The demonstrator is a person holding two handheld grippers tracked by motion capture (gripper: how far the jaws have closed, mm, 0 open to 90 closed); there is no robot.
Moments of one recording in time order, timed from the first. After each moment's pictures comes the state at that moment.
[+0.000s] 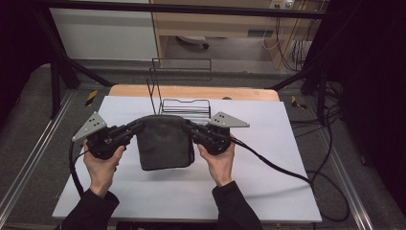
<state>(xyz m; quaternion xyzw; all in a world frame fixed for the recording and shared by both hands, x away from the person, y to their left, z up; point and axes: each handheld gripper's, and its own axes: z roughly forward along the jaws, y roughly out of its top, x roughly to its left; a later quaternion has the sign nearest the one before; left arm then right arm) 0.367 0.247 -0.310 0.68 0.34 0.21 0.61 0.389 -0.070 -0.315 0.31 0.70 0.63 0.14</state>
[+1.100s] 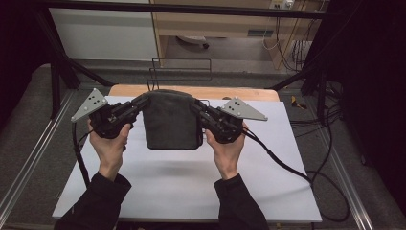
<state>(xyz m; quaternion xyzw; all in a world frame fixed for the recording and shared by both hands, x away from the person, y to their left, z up) 0.385 0.222 -0.256 0.64 0.31 0.24 0.66 0.382 -0.085 -0.261 0.29 0.64 0.67 0.22</state>
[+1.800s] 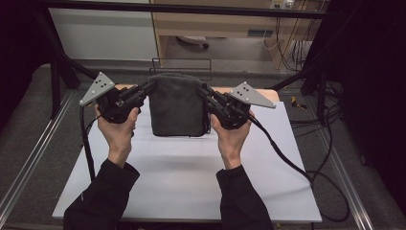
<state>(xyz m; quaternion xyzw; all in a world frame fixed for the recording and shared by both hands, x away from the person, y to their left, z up) 0.407 0.202 -0.229 0.62 0.31 0.26 0.67 0.400 -0.096 -0.236 0.30 0.62 0.69 0.25</state>
